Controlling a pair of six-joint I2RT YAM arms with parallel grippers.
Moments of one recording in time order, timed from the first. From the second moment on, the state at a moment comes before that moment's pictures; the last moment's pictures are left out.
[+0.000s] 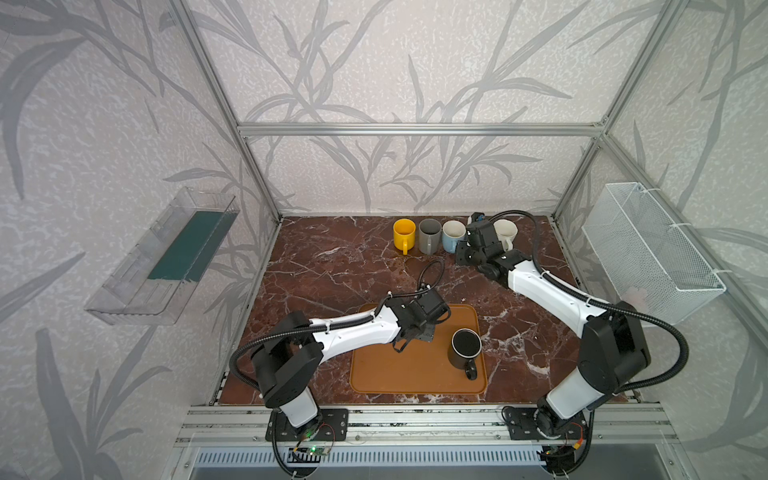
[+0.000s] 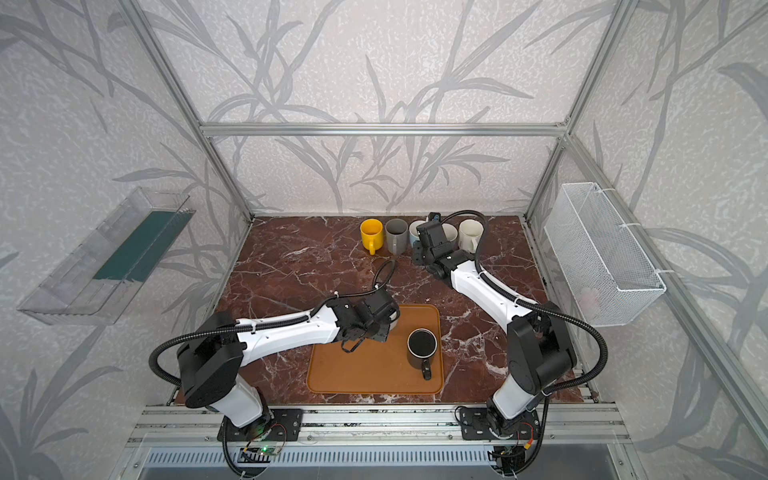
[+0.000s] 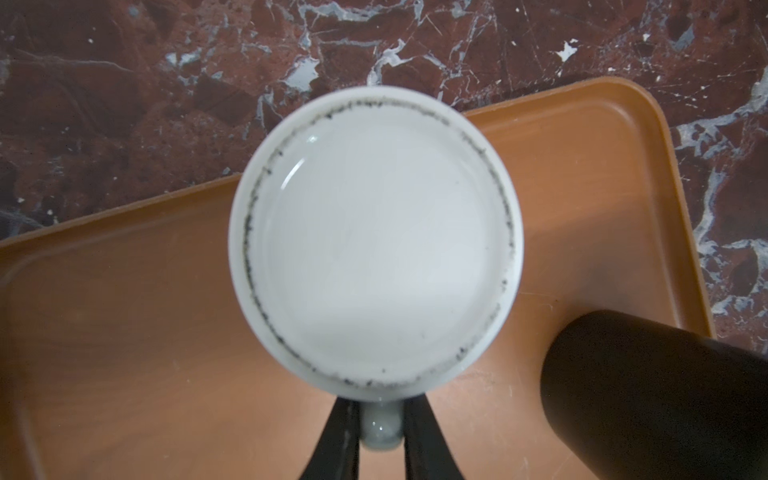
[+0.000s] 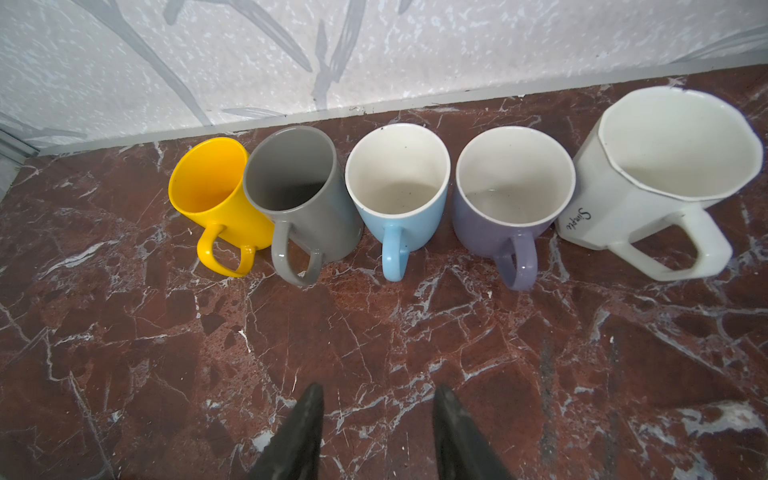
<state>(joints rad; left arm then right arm) -0.97 1.65 1.08 -0.59 -0.25 -0.68 0.47 1.63 1.26 -0.32 0.23 0.43</state>
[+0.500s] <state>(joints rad) -0.90 1.49 0.91 -0.61 -0.30 -0.73 0.47 1.63 1.26 -0.32 0.23 0.44</state>
